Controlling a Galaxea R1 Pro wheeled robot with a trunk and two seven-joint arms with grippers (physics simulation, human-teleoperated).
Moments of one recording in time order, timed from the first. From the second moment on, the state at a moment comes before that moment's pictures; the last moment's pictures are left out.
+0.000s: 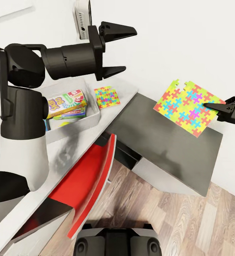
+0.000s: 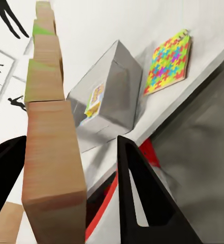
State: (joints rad) left arm -1.43 -0.02 -0.20 -1.61 2.19 0.96 0.81; right arm -1.04 -0.69 -0.07 -1.22 -0.83 1.04 1.10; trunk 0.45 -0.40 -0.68
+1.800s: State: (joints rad) left arm -1.44 0.02 -0.17 -1.61 2.21 0.96 0.81; right arm -1.18 -0.71 0.00 -1.17 -1.15 1.04 0.91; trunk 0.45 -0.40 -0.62
